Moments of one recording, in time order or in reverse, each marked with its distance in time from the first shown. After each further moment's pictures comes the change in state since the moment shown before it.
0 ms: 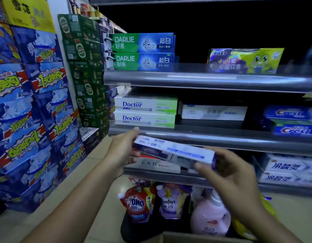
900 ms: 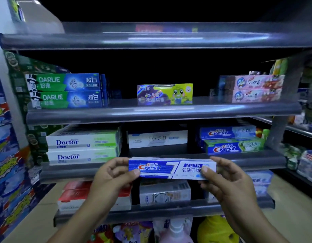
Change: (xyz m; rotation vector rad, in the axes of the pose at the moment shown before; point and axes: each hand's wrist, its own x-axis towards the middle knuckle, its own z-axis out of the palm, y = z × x) left_hand -0.032 0.006 0.119 -0.055 -0.290 0.316; right_hand 0.024 0.007 -0.139 0.389 0.464 0.338
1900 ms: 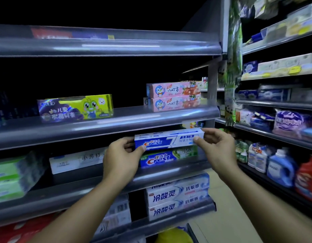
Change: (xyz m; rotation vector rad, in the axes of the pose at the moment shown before) left_hand 0.093 0.018 0.234 0.417 0.152 0.326; right_hand 0.152 -0.079 -0.150 -0.556 0.249 -0.372
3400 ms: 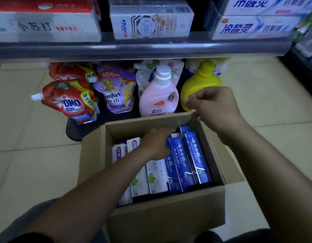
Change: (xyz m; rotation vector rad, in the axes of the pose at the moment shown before) left_hand -0.332 -0.302 -0.030 0.390 -1.062 -0.270; right_hand -0.321 0.088 0.080 -0.368 -0.561 0.516
